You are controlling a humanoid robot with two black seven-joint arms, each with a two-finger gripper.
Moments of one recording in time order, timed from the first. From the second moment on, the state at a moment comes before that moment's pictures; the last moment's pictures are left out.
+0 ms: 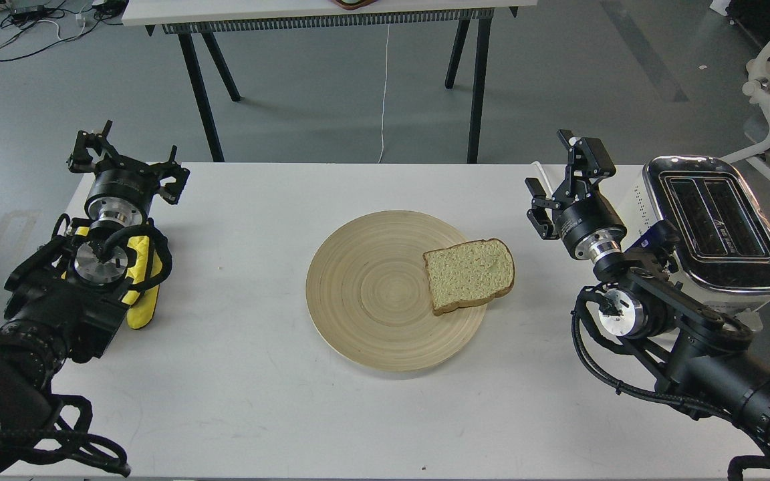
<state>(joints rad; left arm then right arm) -0.82 0.16 -0.67 -0.16 -0.56 -0.49 -0.22 0.61 -0.24 0.66 0.84 -0.31 0.02 0.49</state>
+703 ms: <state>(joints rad) -0.82 0.15 -0.67 -0.16 -0.56 -0.49 -0.22 0.66 -0.26 0.50 0.89 -0.56 -0.37 0.49</state>
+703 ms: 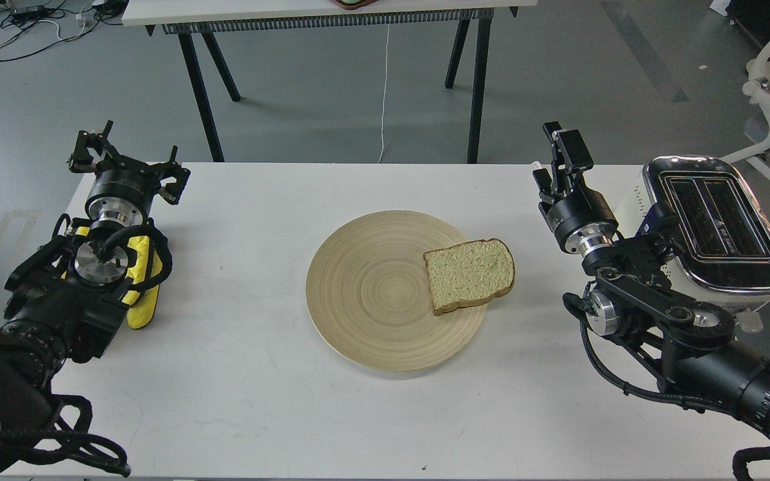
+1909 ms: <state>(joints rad) -0.82 0.15 -0.67 -0.17 -0.56 -0.49 -0.22 0.59 -0.27 0.05 0.89 -0.68 -0.49 0.49</state>
